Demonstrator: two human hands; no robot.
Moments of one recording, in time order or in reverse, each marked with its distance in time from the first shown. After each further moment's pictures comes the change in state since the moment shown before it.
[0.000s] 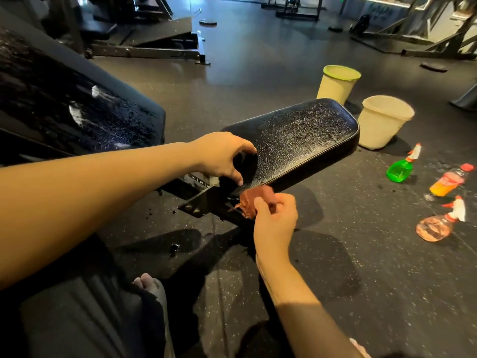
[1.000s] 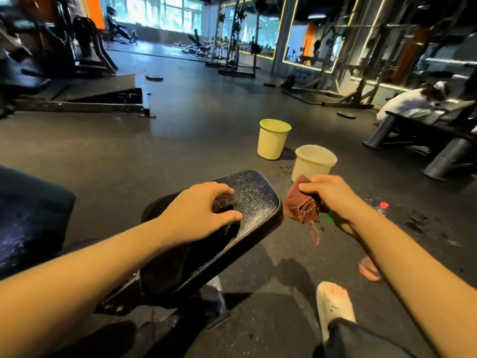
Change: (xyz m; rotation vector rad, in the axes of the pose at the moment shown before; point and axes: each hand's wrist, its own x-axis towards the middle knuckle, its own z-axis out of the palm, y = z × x) left_hand 0.083 0.068 -0.031 -0.385 0.347 -0.013; right_hand 0.243 -0.159 -0.152 -0.339 -0.199 0.064
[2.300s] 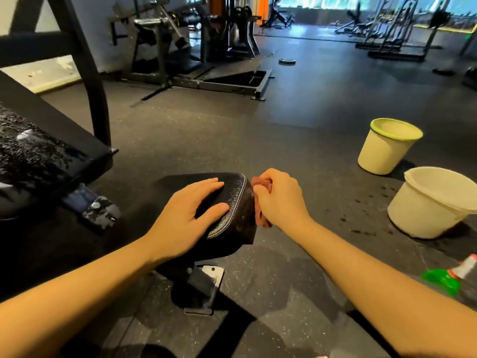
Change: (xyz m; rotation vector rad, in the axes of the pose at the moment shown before) left_hand 0.048 0.068 0.100 0.048 0.351 -0.498; right_hand 0.147 0.026 0.031 -0.384 -0.497 -0.577
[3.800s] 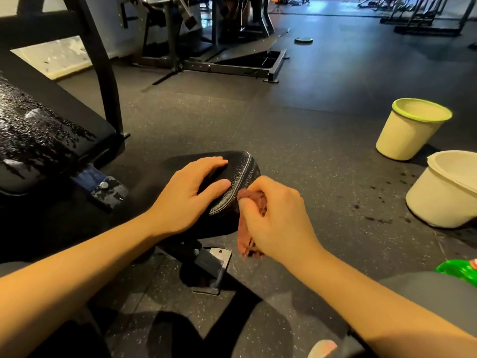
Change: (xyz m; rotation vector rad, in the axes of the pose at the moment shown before) left_hand 0.002 0.001 0.003 -0.011 -0.016 -0.010; right_hand -0.070 0.003 0.010 0.103 -0.003 -0.302
